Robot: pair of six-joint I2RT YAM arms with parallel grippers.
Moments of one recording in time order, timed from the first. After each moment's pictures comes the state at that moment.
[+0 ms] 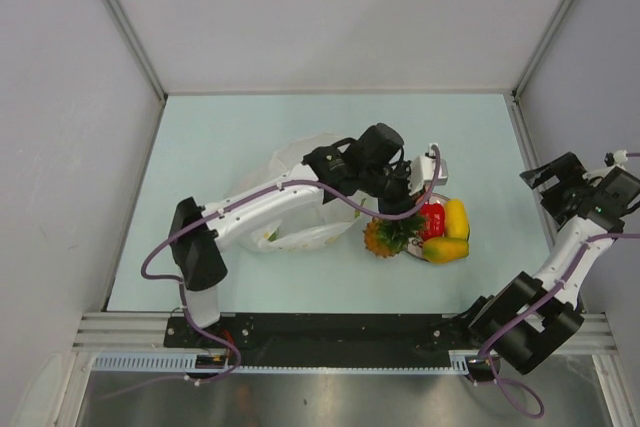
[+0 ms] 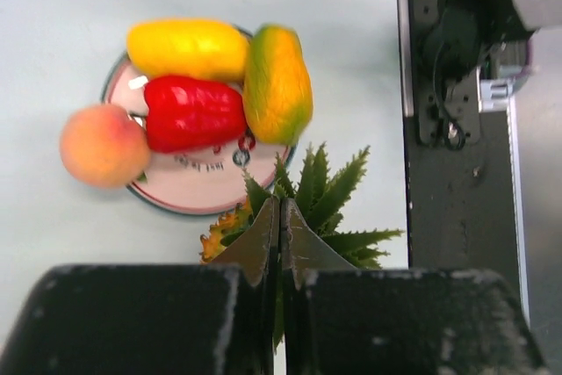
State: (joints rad) left arm -1.03 1.83 1.78 -0.66 0.48 0.30; right arm -0.78 1.11 0.91 -0.48 -0.57 0.35
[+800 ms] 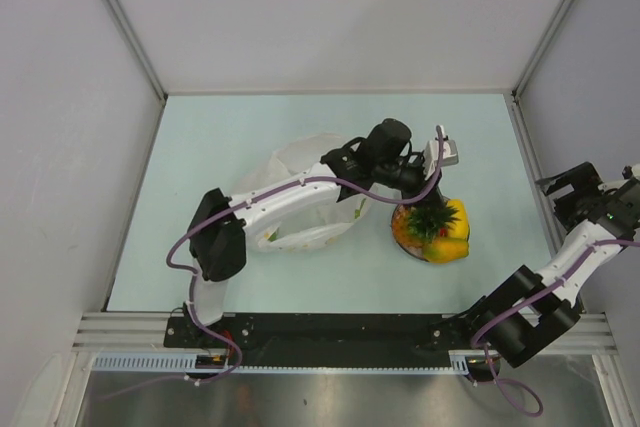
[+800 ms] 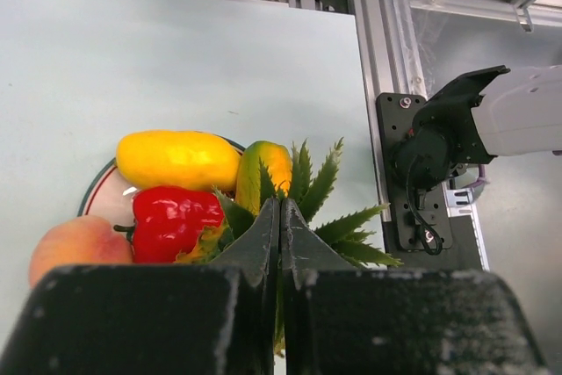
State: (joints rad) left arm -1.00 1.95 1.78 -0.26 0.65 0.07; right arm -0.90 1.12 0.91 -0.51 -0.56 0.34
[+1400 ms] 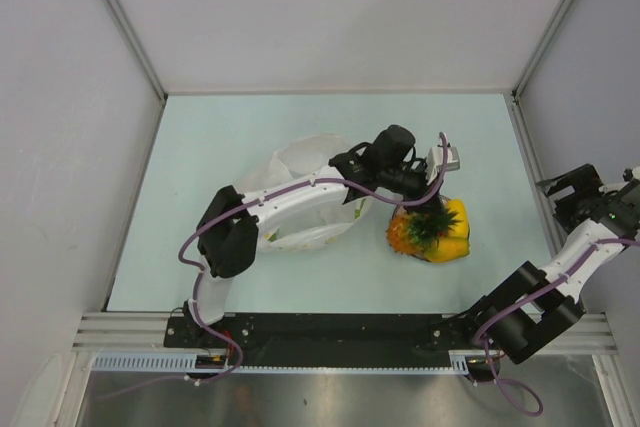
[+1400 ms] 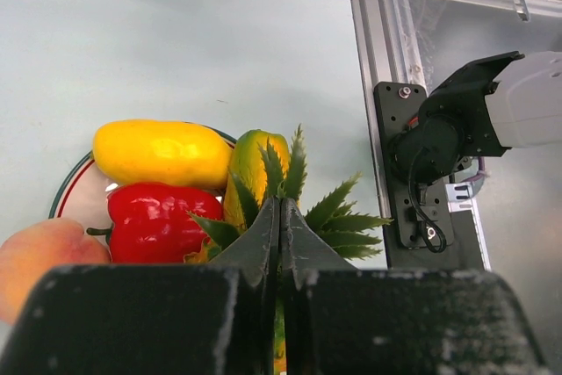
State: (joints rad) left arm -1.00 2.02 1.77 -0.23 0.69 0.05; right arm -0.91 1.15 0.91 -0.51 -0.57 0.34
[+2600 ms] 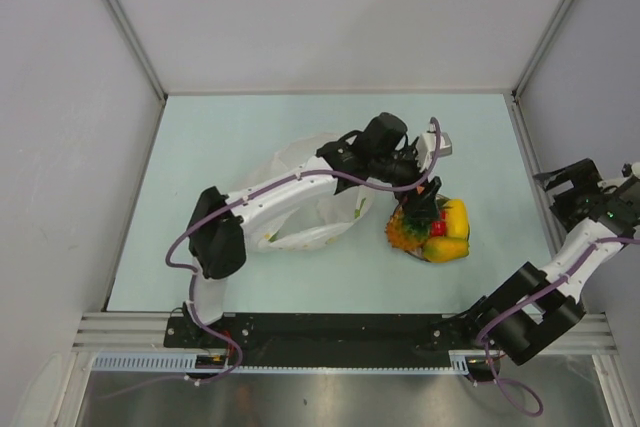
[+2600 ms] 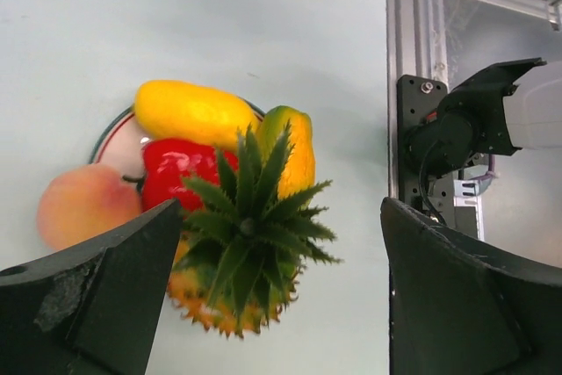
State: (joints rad) left arm -0.97 1.98 1.80 -0.35 0.62 0.03; right arm -0.91 1.15 0.91 -0.49 -0.62 0.39
